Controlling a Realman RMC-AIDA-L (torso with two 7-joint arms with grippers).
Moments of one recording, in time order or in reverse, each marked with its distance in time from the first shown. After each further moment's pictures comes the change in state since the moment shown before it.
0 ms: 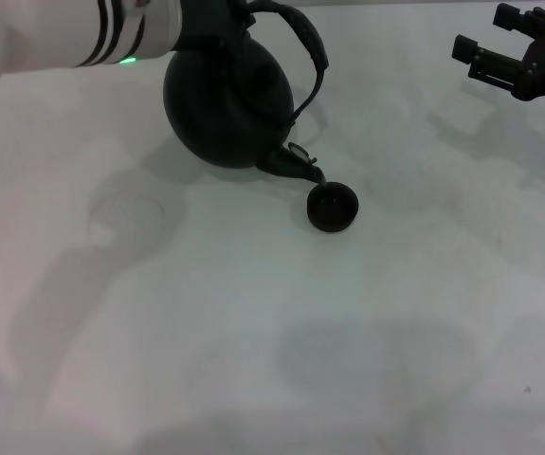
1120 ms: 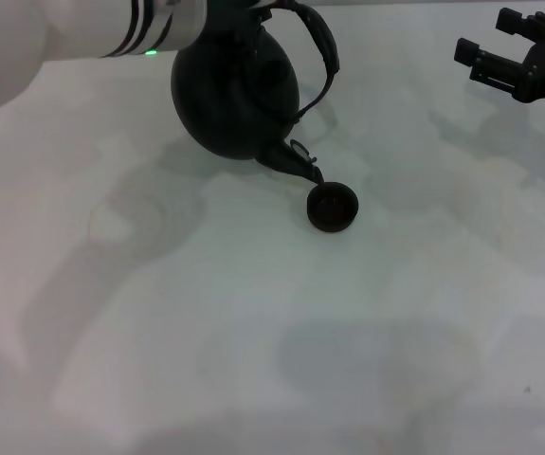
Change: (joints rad) left arm -0.058 0.005 0.052 -0.015 0.072 0.000 -0.001; right arm 0.002 0.000 0.000 0.013 0.000 -0.021 0.000
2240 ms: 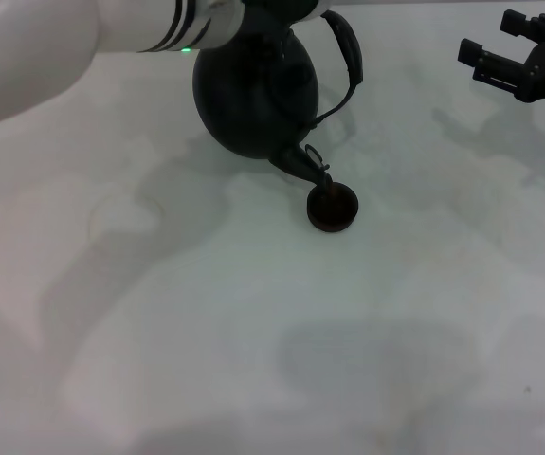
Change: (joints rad) left arm -0.081 0.005 0.066 -0.043 0.027 0.000 -0.009; right arm 0.003 0.000 0.000 0.007 -0.001 -0.028 -0.001
